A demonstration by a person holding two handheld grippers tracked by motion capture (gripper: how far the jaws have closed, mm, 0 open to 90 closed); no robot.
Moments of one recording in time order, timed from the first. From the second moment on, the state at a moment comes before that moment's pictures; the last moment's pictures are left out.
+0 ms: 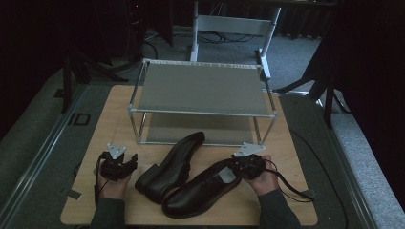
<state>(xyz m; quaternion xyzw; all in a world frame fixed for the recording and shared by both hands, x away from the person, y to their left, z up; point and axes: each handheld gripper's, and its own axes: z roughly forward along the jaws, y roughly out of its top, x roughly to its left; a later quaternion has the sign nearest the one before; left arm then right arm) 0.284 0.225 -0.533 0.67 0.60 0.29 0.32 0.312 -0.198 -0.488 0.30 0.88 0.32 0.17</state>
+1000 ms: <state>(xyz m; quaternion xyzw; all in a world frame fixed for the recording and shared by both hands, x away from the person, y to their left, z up) 0.286 0.222 -0.537 0.68 0.60 0.28 0.30 0.256 -0.319 -0.479 0.43 0.82 0.32 0.19</state>
